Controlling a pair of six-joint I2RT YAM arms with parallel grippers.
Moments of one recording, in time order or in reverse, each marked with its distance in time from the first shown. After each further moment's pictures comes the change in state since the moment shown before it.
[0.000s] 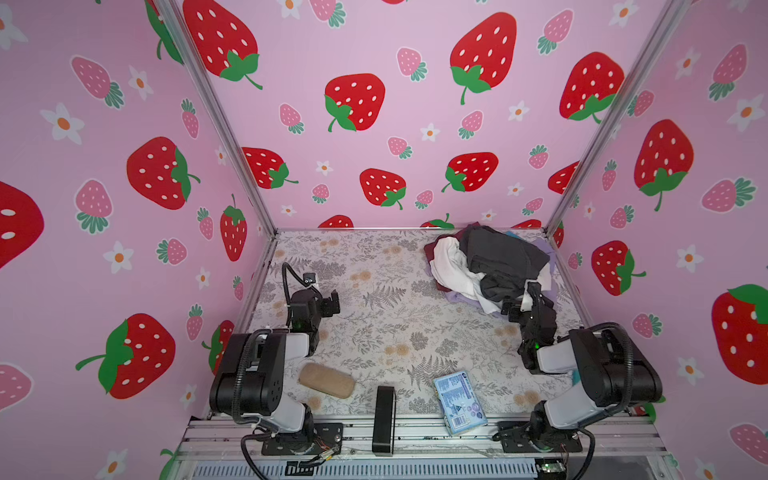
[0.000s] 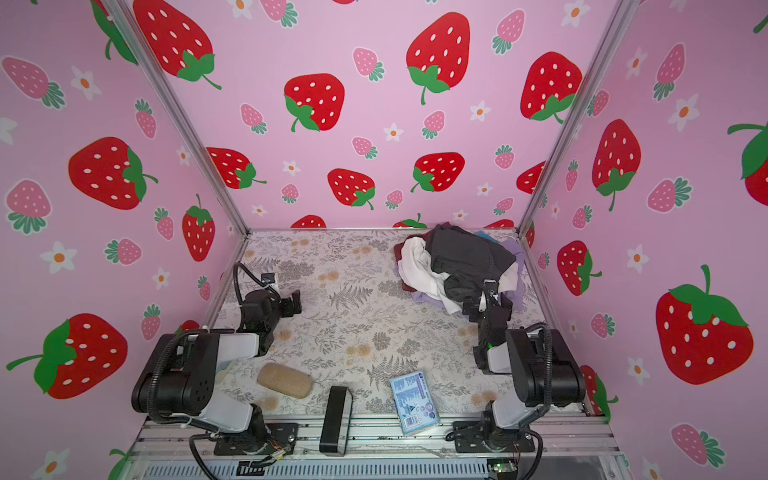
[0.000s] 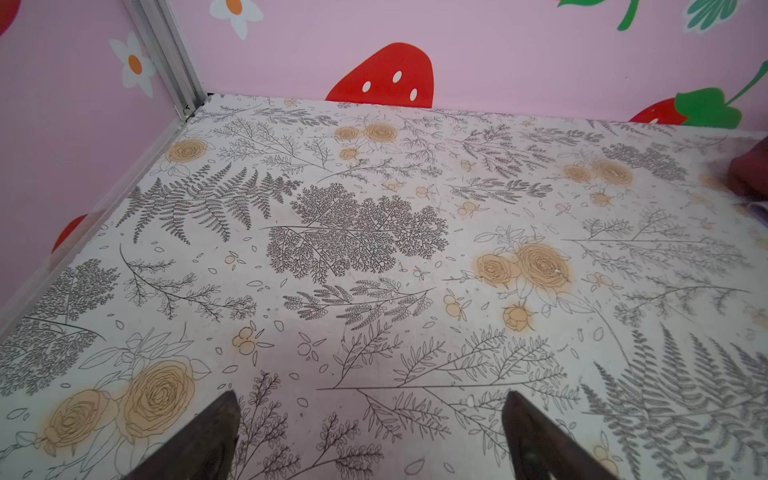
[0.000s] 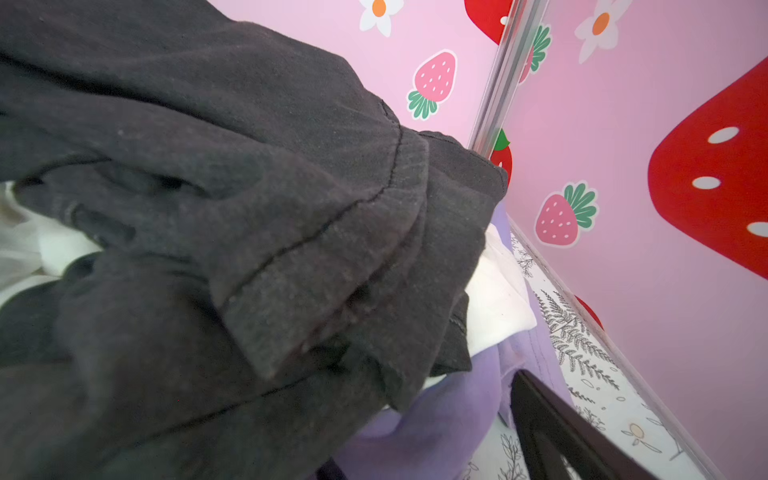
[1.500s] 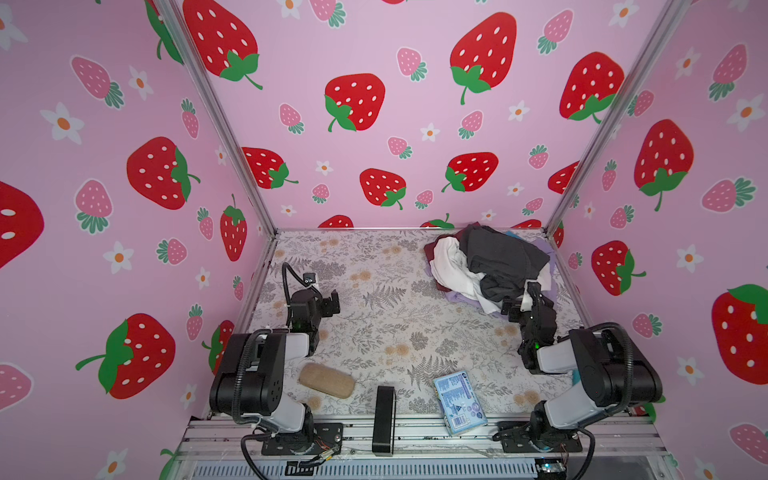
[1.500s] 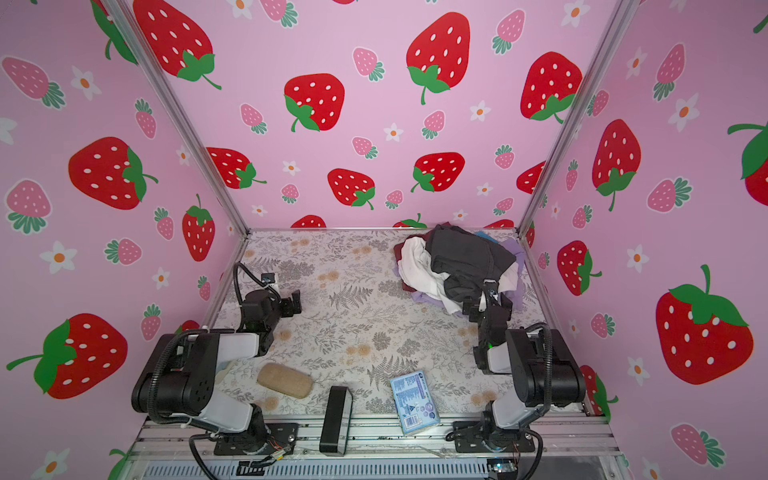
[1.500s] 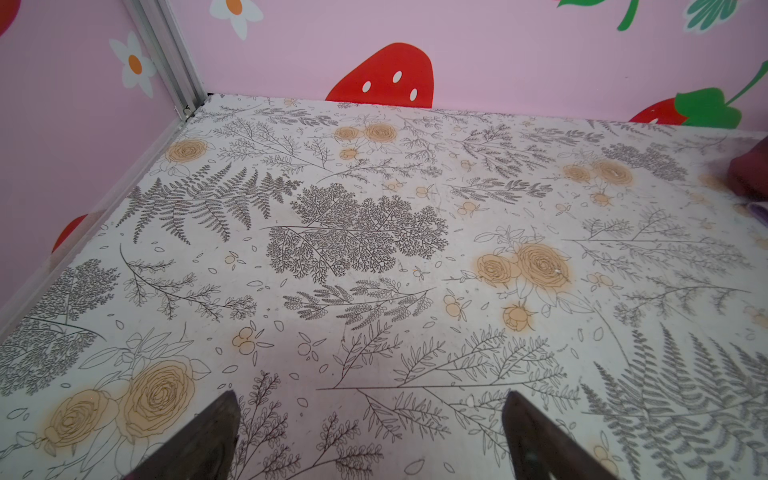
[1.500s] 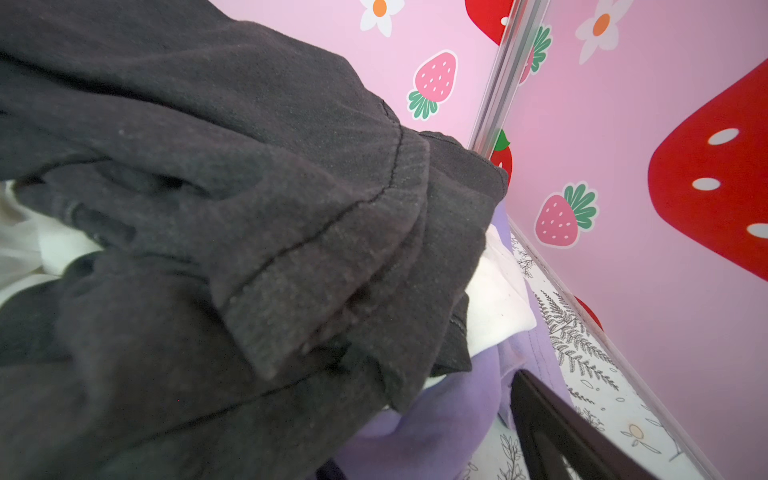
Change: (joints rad) left arm 0.000 0.000 0.000 0.000 -0.001 0.000; right arm 0.000 0.000 0.001 -0.002 -0.006 -0.003
